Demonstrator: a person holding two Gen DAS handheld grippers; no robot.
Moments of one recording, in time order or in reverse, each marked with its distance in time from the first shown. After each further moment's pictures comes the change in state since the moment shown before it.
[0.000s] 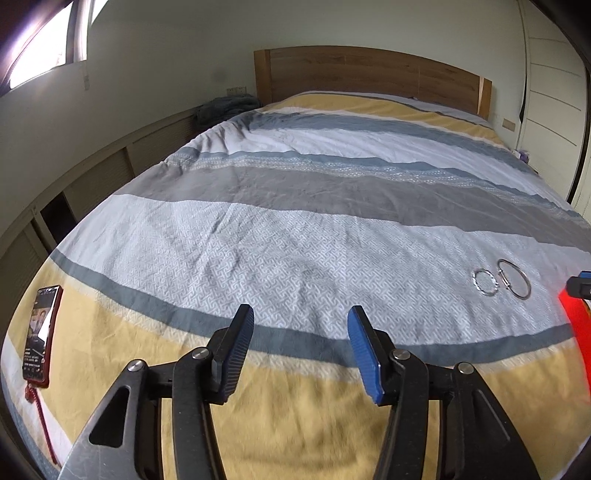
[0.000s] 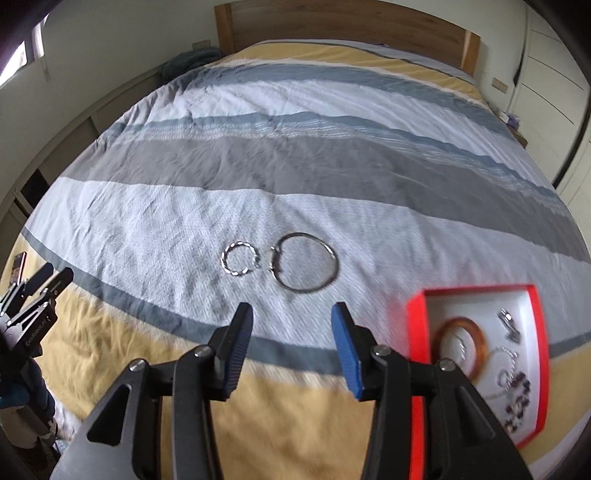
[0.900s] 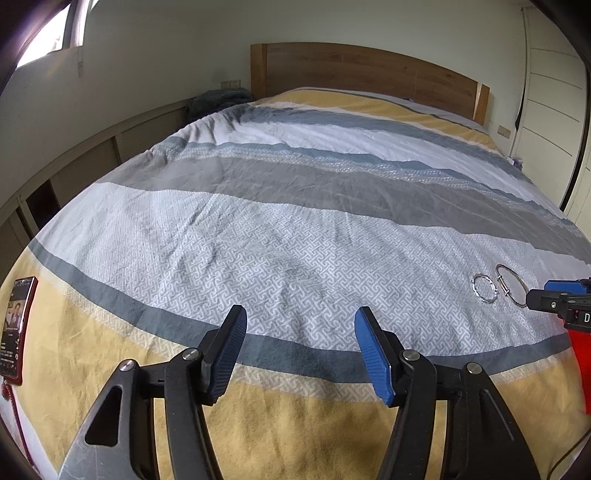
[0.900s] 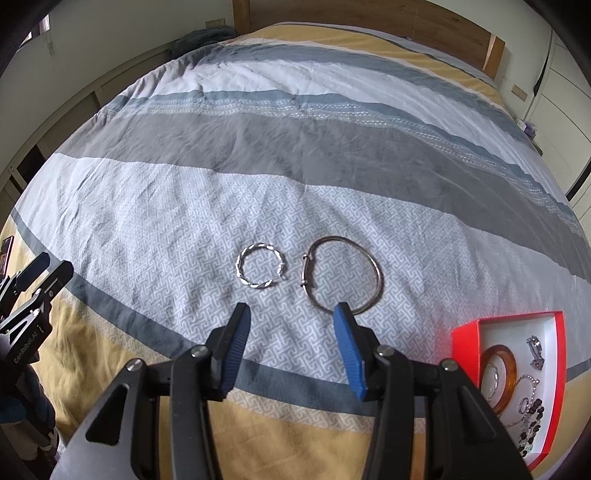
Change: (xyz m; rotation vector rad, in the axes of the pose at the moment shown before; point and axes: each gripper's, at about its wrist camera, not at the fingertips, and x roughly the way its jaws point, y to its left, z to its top) left arm 0.024 -0.001 0.002 -0.038 0.016 -0.061; right arm 0.046 0.029 0.014 -0.056 0.056 -0.014
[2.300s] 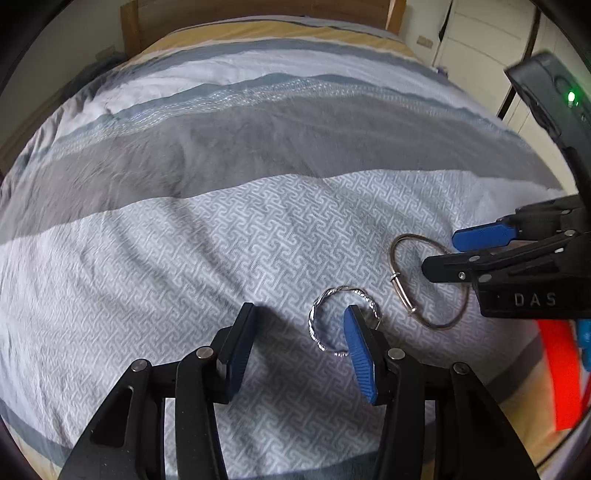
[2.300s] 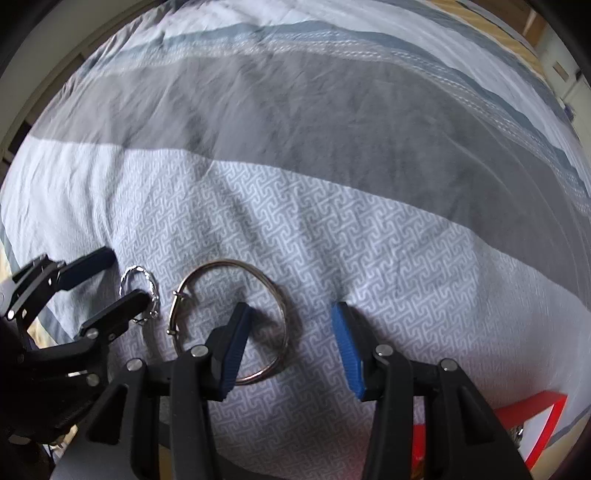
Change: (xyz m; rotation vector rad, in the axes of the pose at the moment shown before) left arm 0.110 -0.169 0.031 0.263 0.300 -0.264; right arm 0.099 -0.079 0.054 -0.078 0.283 0.084
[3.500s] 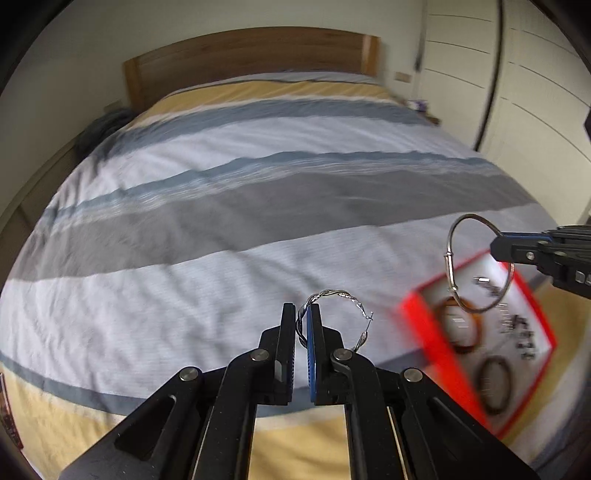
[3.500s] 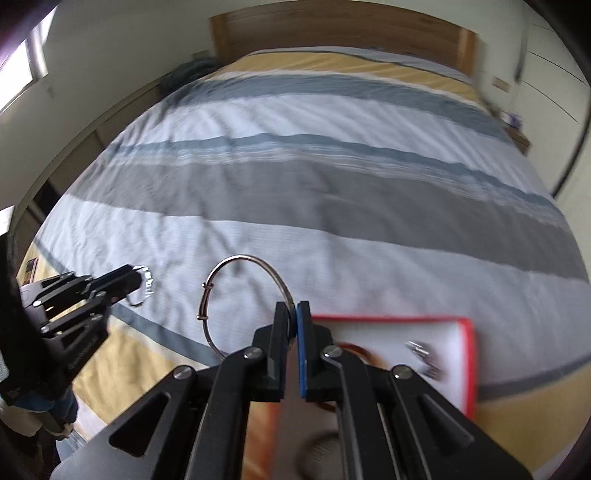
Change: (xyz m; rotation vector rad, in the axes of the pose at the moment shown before) left arm -0.122 -0.117 0.001 0.058 -0.190 0.027; right arm -0.181 -0.092 -0.137 0.160 -0.361 -0.028
